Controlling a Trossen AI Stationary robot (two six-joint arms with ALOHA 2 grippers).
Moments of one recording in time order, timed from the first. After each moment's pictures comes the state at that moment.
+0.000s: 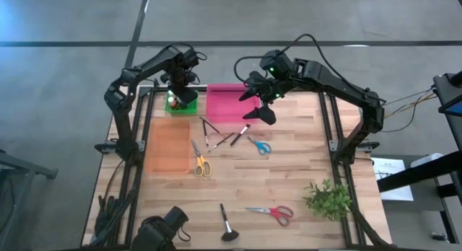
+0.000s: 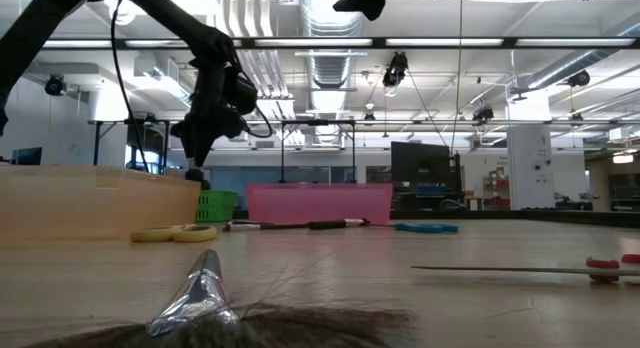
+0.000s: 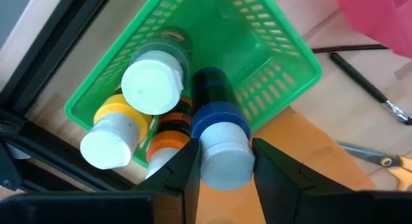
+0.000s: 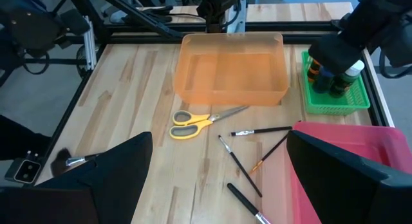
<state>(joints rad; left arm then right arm) 0.92 1.93 1.63 -1.41 0.01 0.10 -0.33 1.66 1.90 -0.95 -0.47 -0.19</state>
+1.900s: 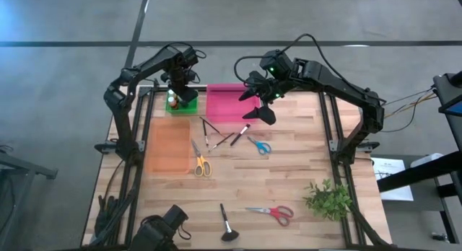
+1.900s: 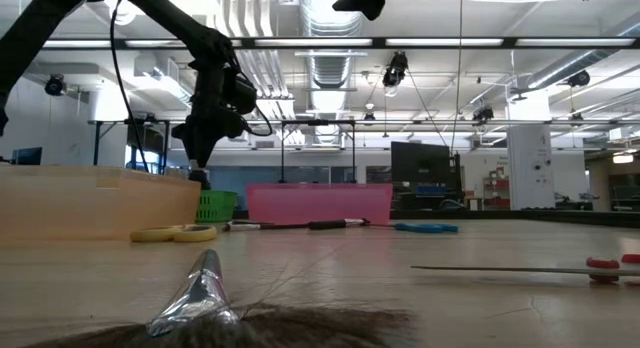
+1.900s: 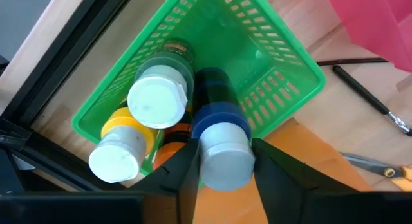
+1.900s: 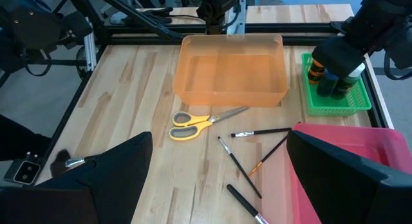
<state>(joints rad) 0.93 1.93 1.63 -1.38 0.02 0.12 -0.33 1.66 1.90 -0.95 -0.47 -0.19</state>
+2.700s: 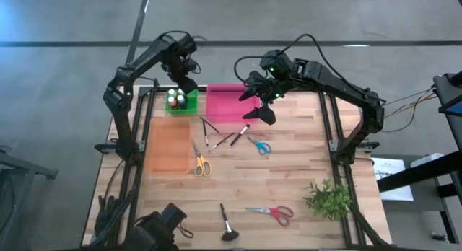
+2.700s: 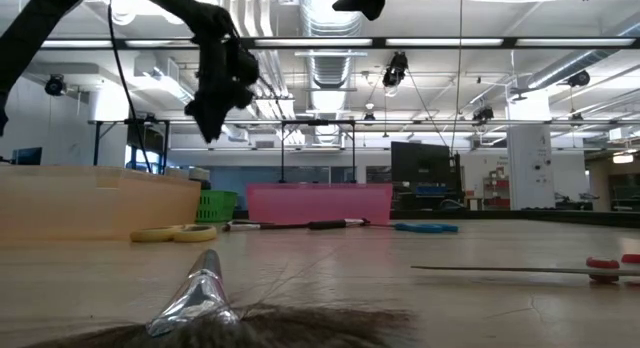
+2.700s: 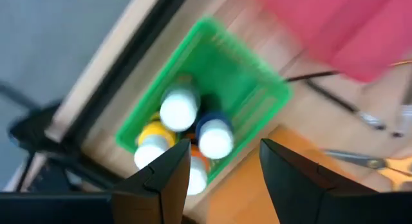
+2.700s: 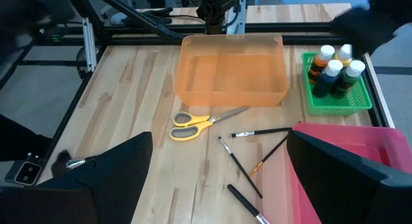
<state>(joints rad) 0.92 1.92 1.84 -1.48 0.03 0.22 -0.33 1.66 1.90 -0.95 -0.47 -0.18</state>
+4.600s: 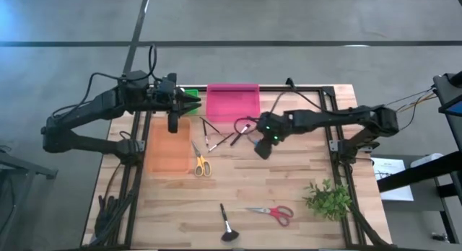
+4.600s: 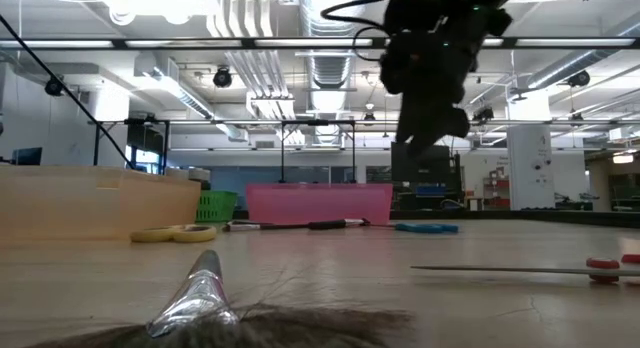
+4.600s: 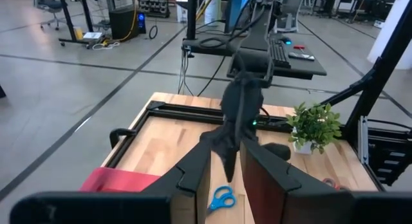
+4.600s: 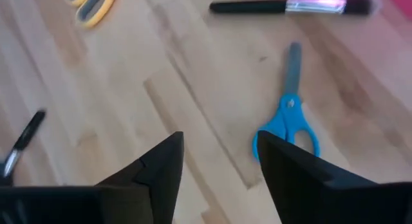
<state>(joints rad) 0.29 1.00 1.19 -0.42 0.16 0.00 -0.13 1.52 1.03 -0.56 -0.13 0.55</state>
